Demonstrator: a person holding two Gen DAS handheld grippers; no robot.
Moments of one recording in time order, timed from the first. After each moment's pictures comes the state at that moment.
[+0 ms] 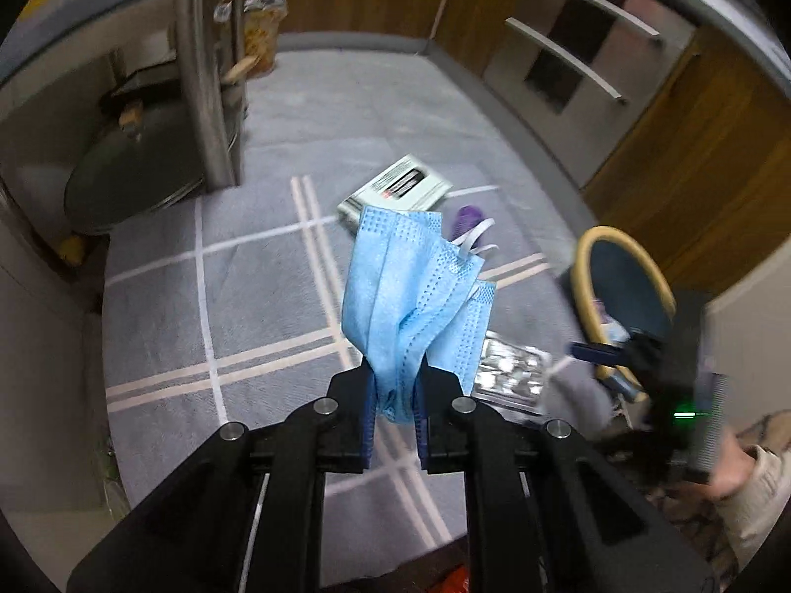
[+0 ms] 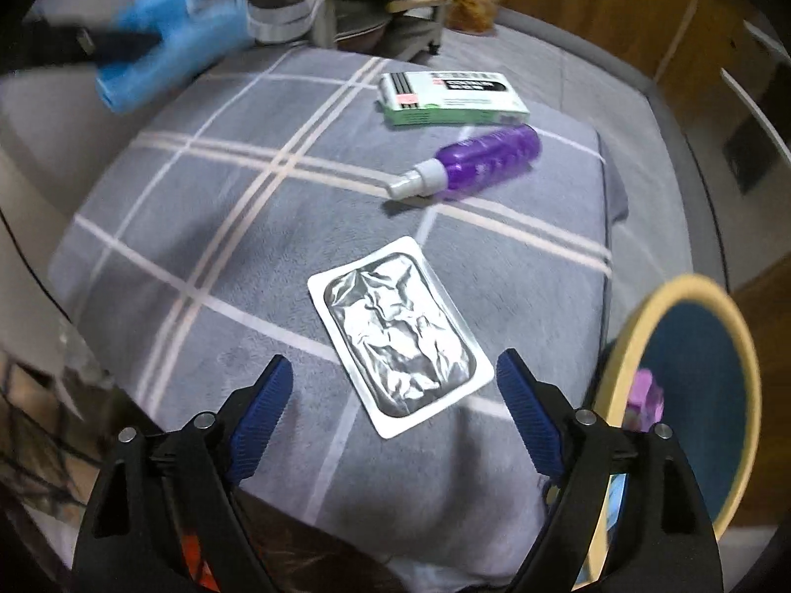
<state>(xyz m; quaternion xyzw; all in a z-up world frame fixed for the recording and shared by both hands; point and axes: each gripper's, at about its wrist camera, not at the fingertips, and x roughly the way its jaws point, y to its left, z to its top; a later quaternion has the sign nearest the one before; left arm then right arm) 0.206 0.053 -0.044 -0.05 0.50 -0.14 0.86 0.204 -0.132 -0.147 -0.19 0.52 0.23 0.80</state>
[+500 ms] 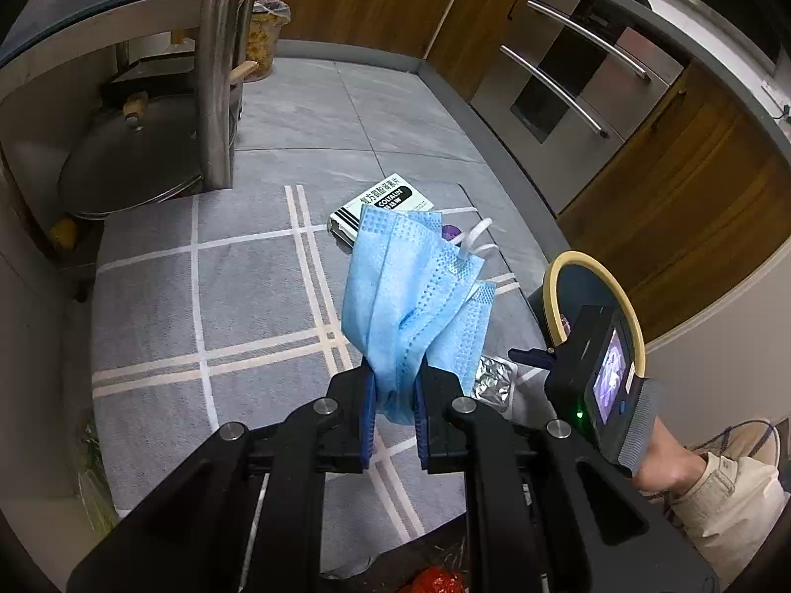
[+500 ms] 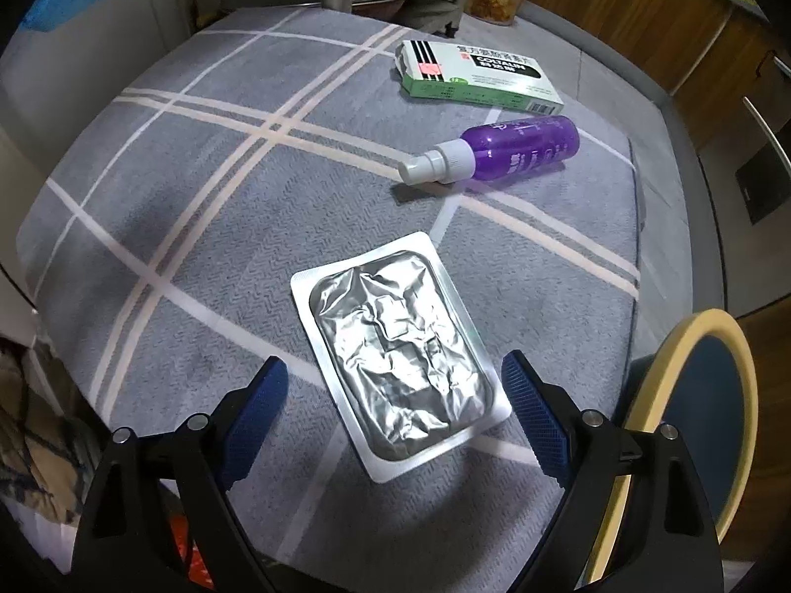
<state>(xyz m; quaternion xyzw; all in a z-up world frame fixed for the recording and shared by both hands) 0.197 0.073 -0.037 -0.10 0.48 -0.15 0.86 0.220 -0.114 -0.177 -0.23 0.53 0.23 0.78</state>
